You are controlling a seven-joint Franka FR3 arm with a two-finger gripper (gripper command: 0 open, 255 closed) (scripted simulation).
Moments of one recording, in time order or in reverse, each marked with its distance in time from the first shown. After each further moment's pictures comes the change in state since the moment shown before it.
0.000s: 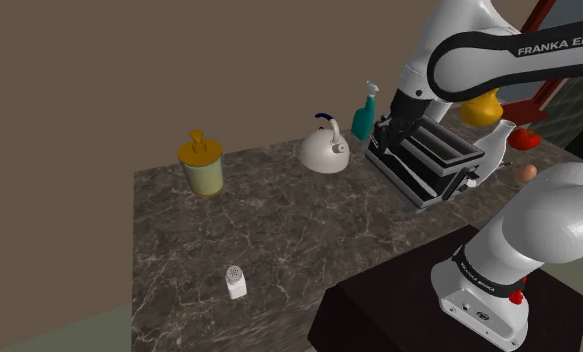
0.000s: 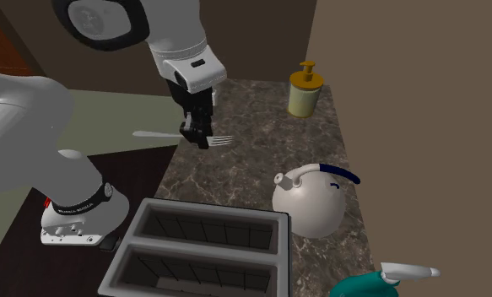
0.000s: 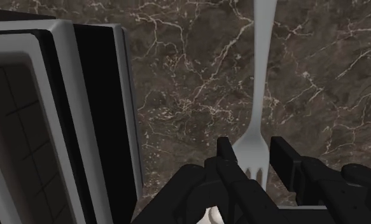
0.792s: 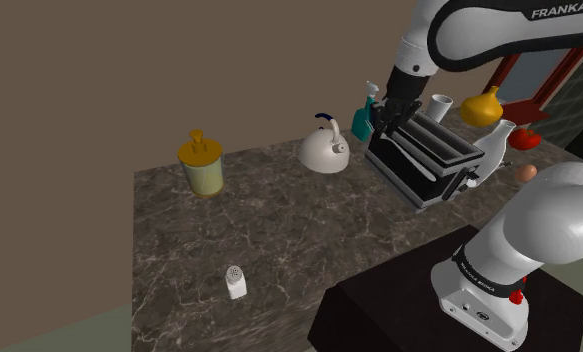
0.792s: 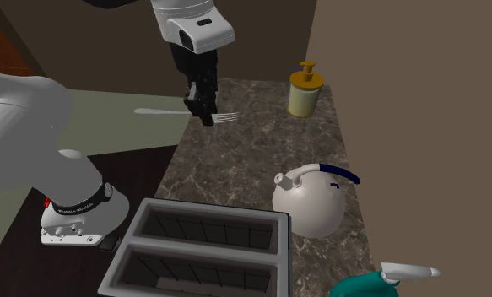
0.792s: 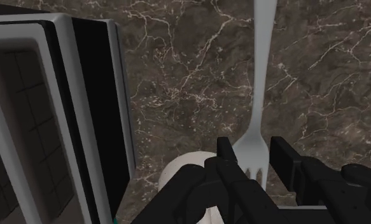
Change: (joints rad) arm 0.018 0.025 0.035 0.141 0.018 -0.115 0.043
